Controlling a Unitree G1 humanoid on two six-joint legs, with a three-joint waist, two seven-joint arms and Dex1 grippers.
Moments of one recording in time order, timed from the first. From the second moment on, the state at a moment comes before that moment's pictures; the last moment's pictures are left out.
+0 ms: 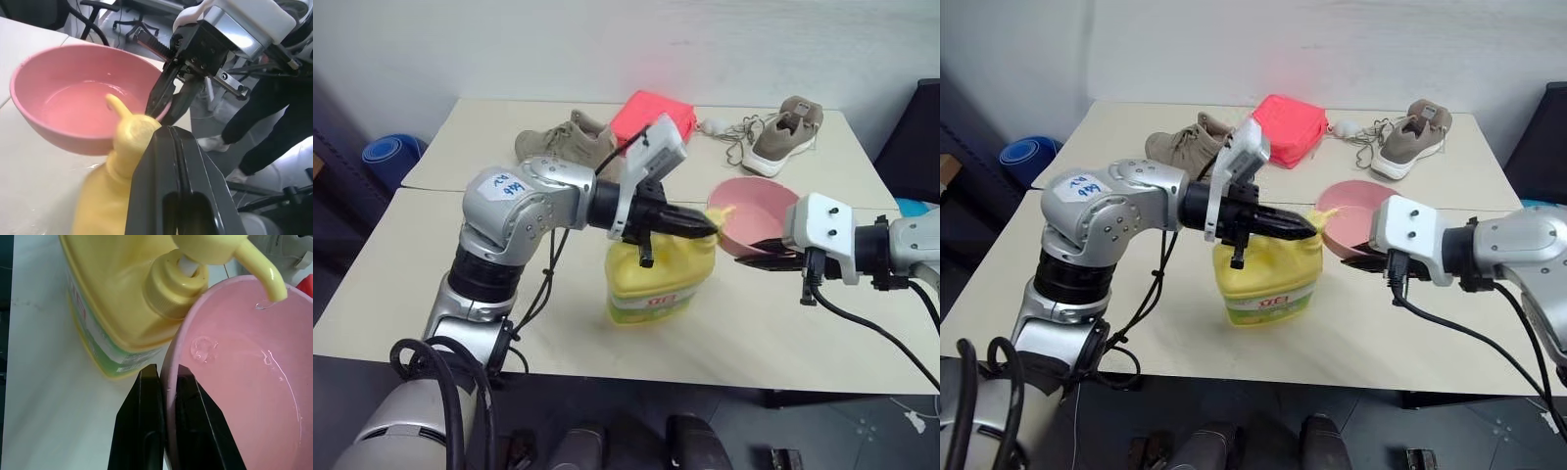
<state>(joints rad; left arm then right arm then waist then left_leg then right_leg) -1.05 0.38 -0.19 -0.11 -0.63 1.17 -0.87 -0.42 -1.12 -0.06 -0.44 0.43 0.56 1.13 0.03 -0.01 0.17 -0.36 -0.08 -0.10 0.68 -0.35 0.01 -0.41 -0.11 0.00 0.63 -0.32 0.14</state>
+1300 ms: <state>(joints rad) -0.03 0.66 0.26 0.19 -0.39 -0.18 -1.16 0.20 -0.79 -0.32 -0.10 0.48 -0.23 1.17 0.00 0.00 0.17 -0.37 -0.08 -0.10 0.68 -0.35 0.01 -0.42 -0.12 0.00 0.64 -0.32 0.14</state>
